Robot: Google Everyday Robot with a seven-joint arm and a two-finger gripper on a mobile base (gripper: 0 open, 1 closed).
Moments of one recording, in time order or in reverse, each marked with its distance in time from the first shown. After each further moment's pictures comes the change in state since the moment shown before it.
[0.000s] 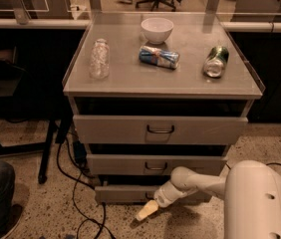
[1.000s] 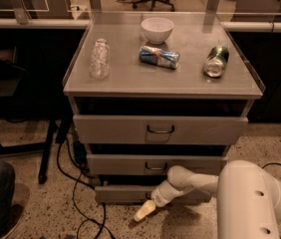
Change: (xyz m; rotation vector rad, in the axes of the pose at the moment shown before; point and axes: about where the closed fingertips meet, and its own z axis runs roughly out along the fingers) arm -0.002 -0.002 0.018 -0.031 0.026 -0.028
